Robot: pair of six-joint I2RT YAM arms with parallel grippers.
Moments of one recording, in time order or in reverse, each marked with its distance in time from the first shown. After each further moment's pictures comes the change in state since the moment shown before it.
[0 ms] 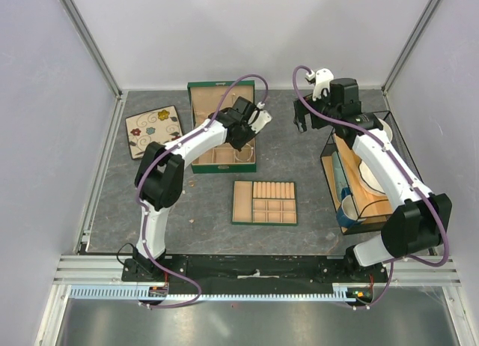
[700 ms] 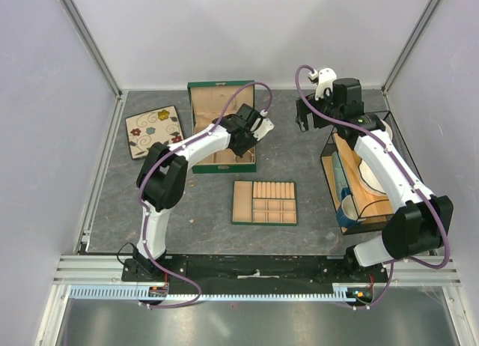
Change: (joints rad) left arm -0.036 0.003 -0.063 0.019 -0.019 0.000; right arm -0.016 -0.015 -0.010 0.013 -0.005 0.000
